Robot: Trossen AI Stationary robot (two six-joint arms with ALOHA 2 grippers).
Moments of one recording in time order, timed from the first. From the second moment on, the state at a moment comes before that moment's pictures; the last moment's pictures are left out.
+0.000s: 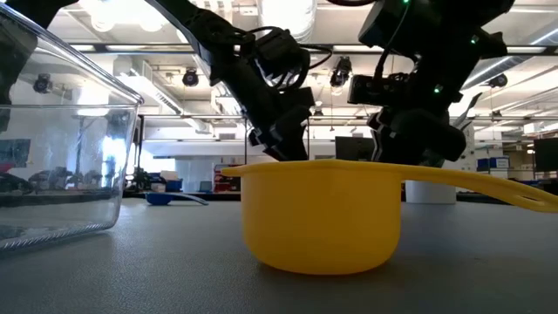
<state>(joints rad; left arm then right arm) 0.20 1.94 1.31 -0.24 -0.09 -0.04 0.19 1.63 0.84 -0.27 0.33 0.16</state>
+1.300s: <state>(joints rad) 0.21 2.03 1.36 -0.43 -0.12 -0.09 0.10 1.64 0.84 -0.28 0.31 0.05</state>
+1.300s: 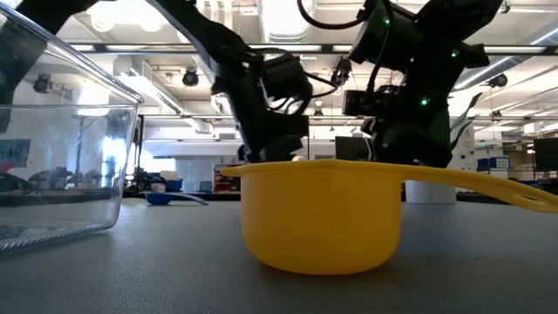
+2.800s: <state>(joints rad) 0.16 1.83 1.53 -0.58 -0.11 0.04 0.24 1.30 0.84 -0.61 0.25 0.23</state>
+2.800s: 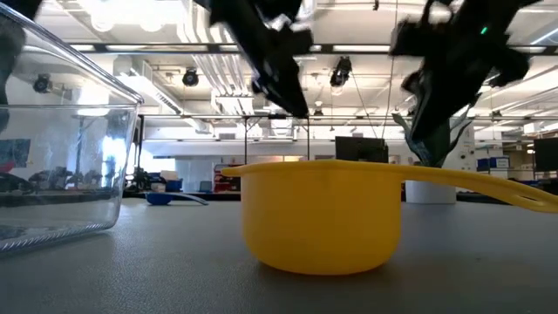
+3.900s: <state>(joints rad) -0.21 1.38 0.91 0.43 -0.23 0.04 0.63 1.72 1.23 -0.48 0.27 0.30</state>
